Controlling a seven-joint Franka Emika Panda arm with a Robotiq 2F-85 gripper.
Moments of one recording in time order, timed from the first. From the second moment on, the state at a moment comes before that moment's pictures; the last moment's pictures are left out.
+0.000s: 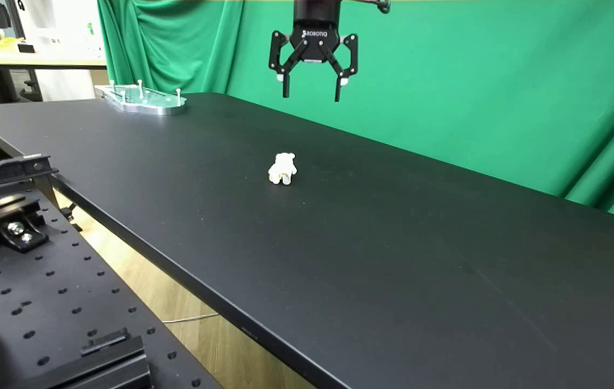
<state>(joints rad) 0.06 0.22 0.06 -2.25 -0.22 2.43 -0.19</state>
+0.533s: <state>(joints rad) 0.07 0.27 0.06 -2.25 -0.22 2.43 -0.19</state>
